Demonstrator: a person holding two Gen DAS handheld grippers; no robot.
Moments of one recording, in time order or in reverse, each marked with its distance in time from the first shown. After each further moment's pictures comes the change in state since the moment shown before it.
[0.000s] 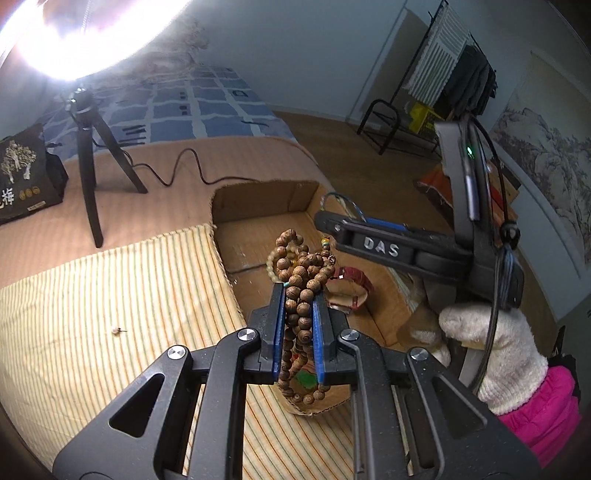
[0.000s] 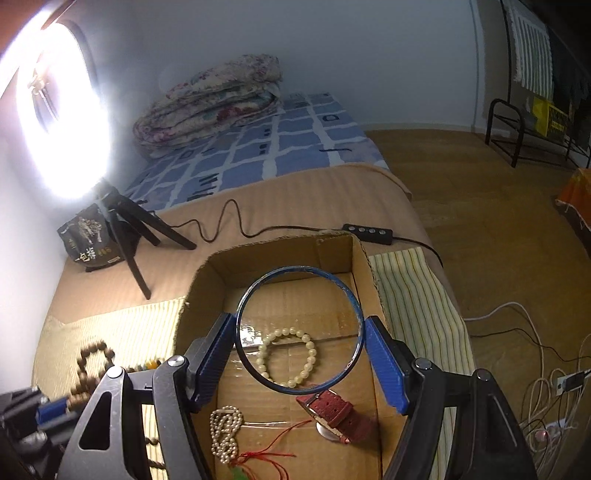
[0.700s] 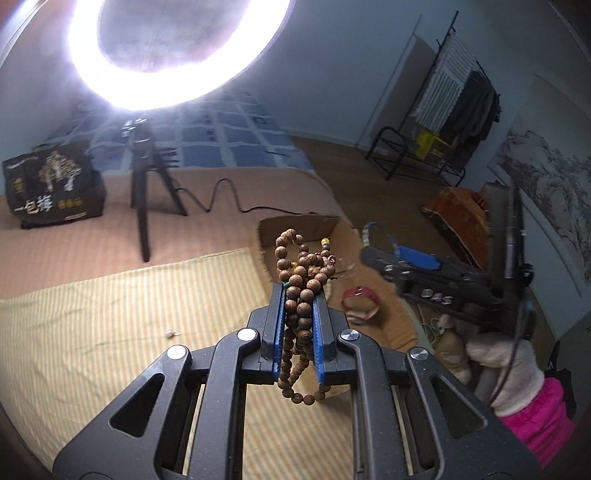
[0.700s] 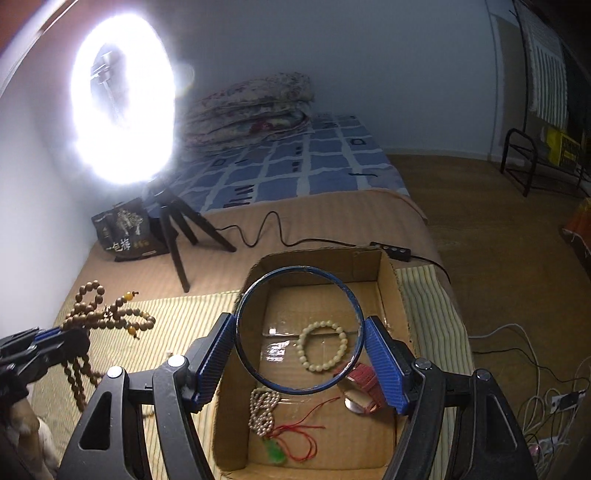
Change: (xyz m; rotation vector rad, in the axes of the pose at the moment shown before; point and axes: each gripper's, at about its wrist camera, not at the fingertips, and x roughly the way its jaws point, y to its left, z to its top) left arm -0.070 0.031 0.010 -0.036 -0.094 0.009; right arm -0.055 0.033 -0.010 -0.086 -0.074 0.049
